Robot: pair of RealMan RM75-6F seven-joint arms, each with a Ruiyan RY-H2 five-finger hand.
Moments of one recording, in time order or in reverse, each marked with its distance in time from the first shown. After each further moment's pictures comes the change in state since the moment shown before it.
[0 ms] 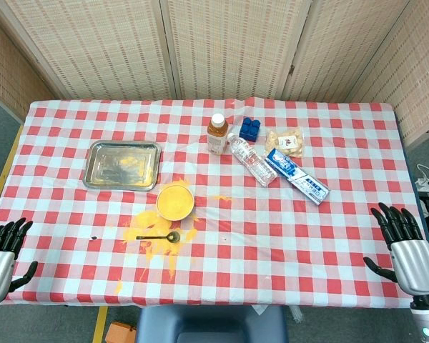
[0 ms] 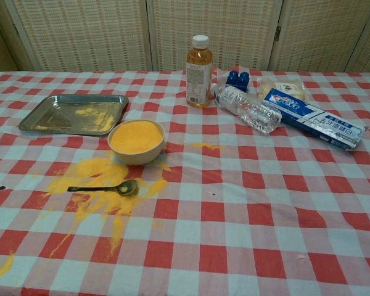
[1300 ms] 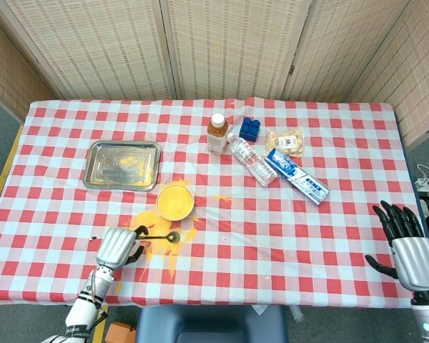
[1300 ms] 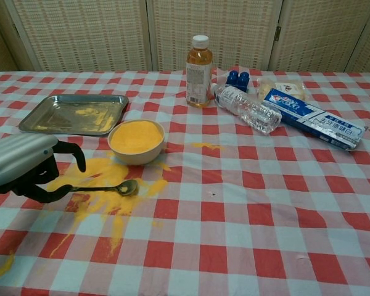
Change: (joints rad) left arm -0.305 -0.531 -0.139 0.085 -0.161 -0.362 0.395; right arm 0.013 0.006 0.012 -0.004 0.049 -0.045 -0.003
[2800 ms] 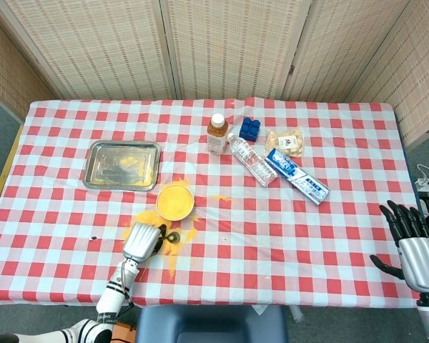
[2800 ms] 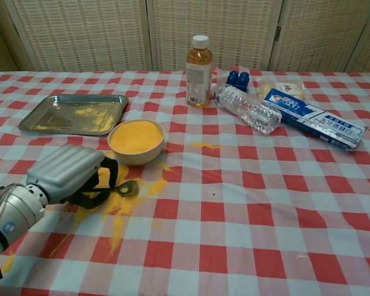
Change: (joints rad) left arm -0.109 -0.262 0.010 0.366 0.017 -0.001 -0.005; right arm -0.011 0.022 0.001 -0.005 0.006 0.015 0.030
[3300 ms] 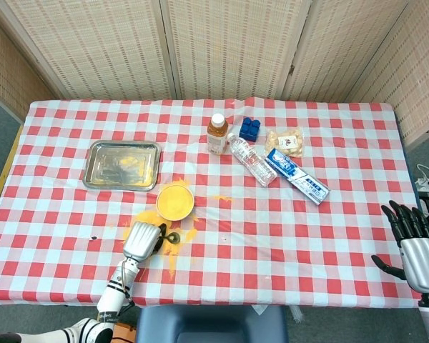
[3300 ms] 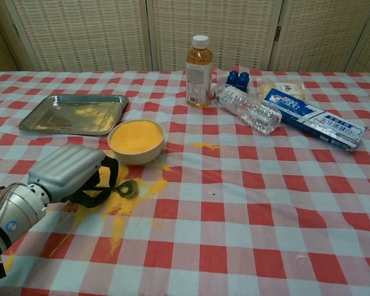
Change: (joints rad) left arm -0.005 -0.009 0.000 0.021 0.004 0.007 -0.025; right arm -0.004 0.003 0.000 -0.002 0.001 0.003 -0.001
